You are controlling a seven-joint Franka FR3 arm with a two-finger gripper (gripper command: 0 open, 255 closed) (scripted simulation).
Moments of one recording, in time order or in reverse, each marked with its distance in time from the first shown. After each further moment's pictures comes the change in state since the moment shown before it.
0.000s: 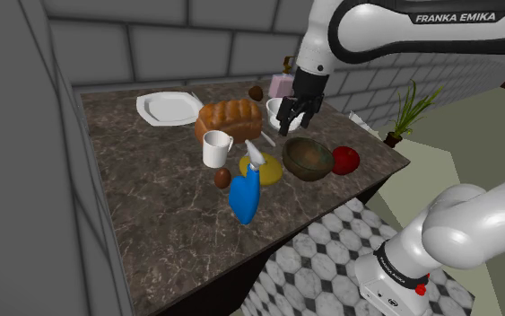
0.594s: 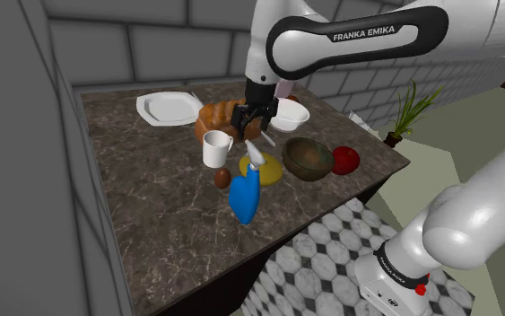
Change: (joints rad) arm 0.021 0.353 0.093 0.227 -0.111 0.126 0.157
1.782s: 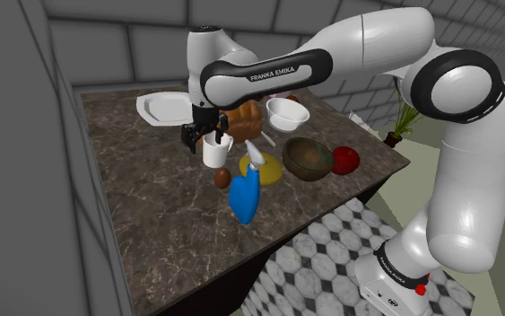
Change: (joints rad) arm 0.128 0.499 0.004 0.405 -0.217 0.059 0.194
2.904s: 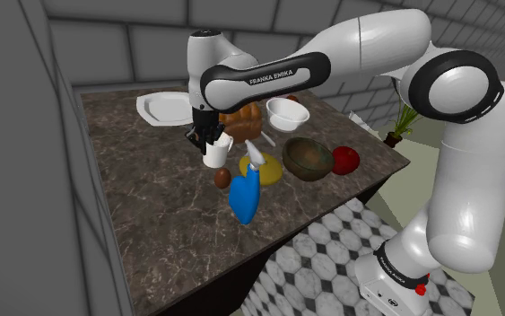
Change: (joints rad) arm 0.000 0.008 -0.002 -0.010 -0.004 0.018 0.001
